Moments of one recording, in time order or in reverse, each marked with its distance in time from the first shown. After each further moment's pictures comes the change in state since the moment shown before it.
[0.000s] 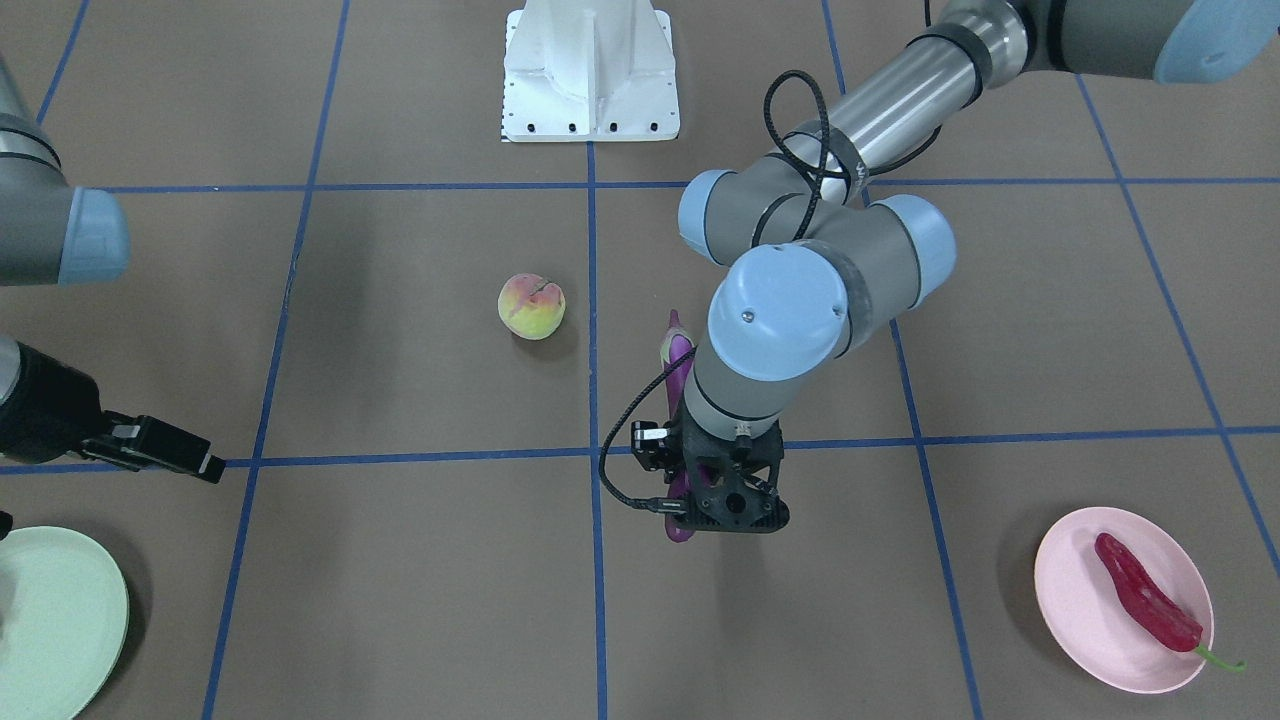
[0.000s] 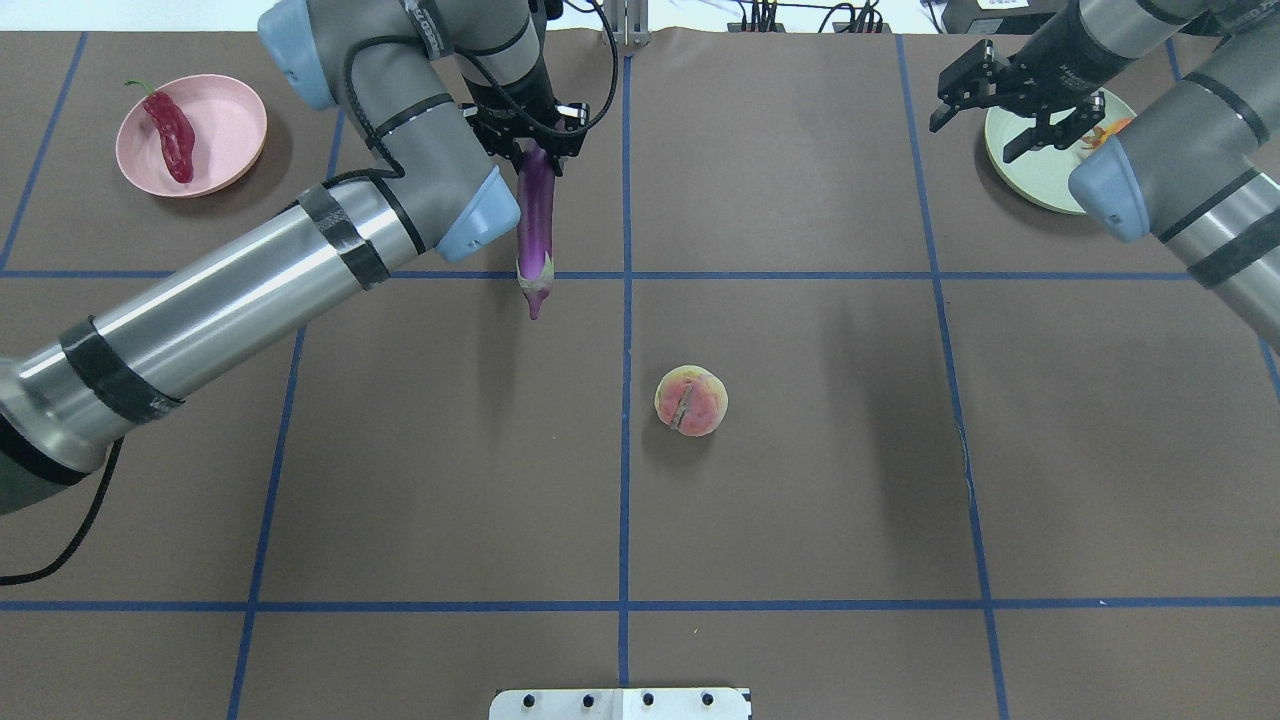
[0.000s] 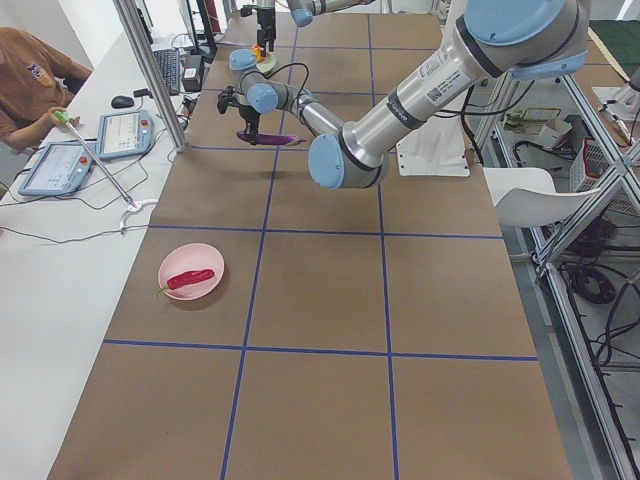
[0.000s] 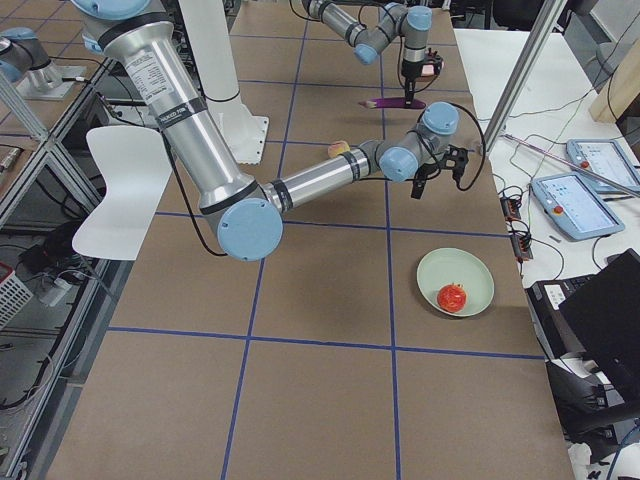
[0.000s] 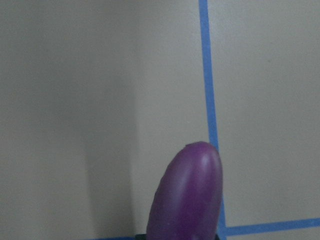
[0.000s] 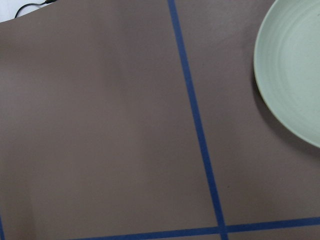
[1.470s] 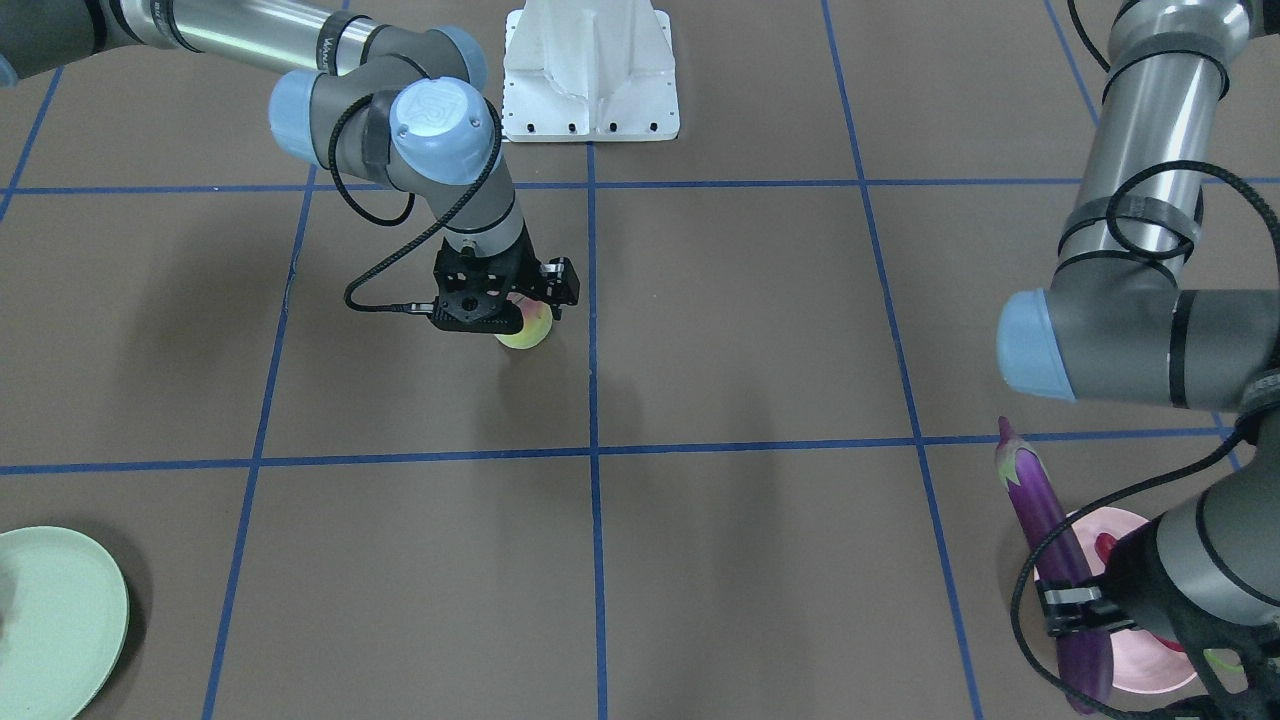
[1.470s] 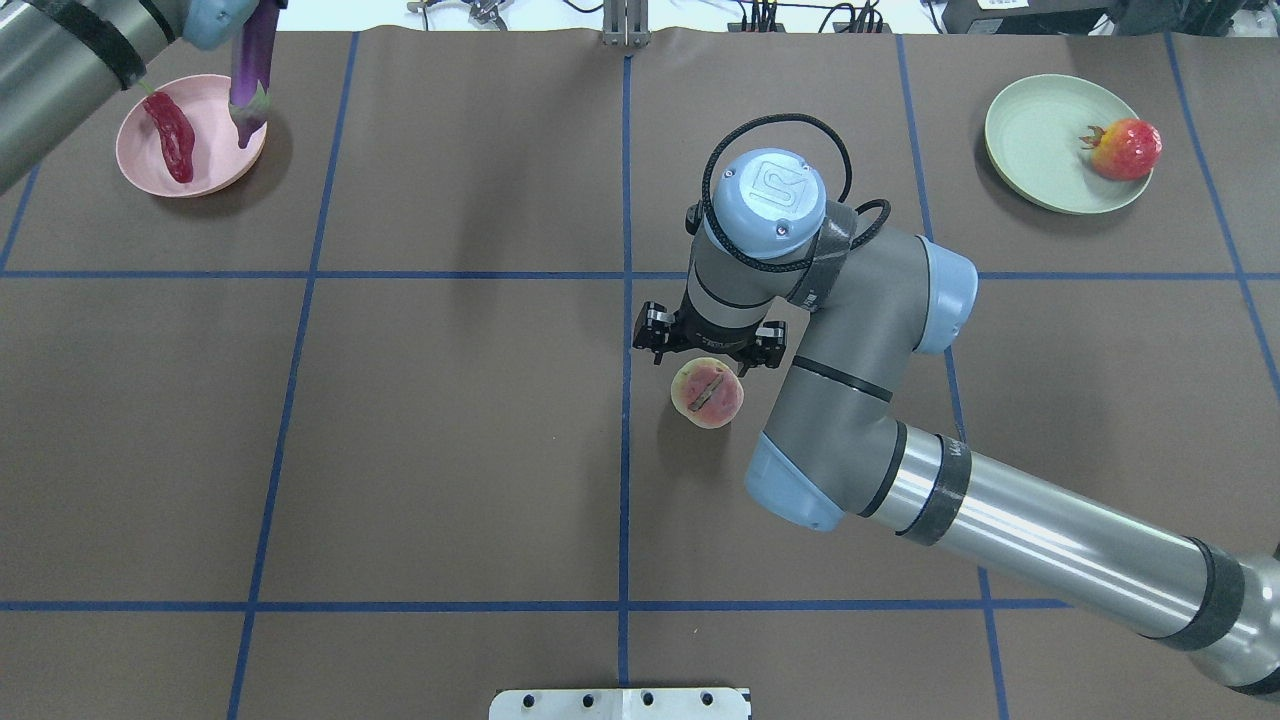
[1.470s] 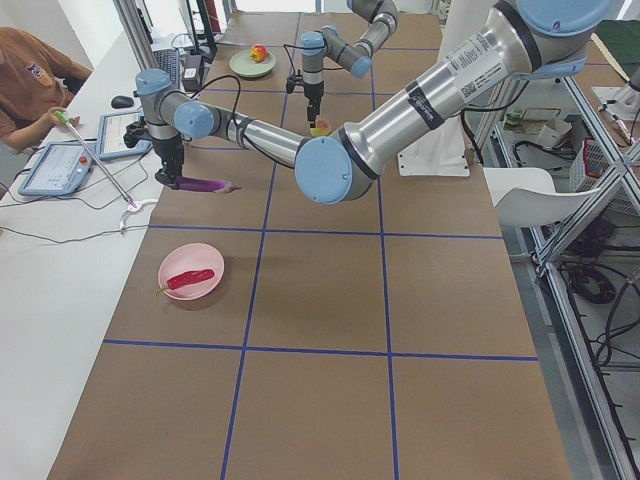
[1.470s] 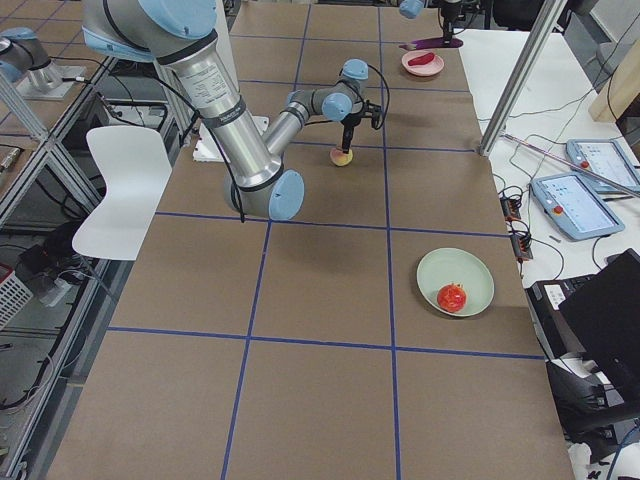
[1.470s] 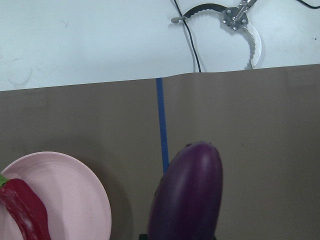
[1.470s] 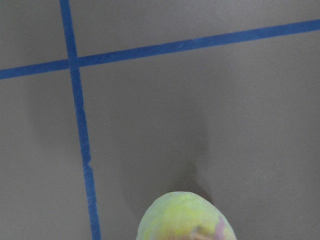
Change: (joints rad) left arm -0.316 0.057 0.167 0.021 -0.024 0.333; right arm -0.514 0.198 0.085 -0.266 -0.387 0.238
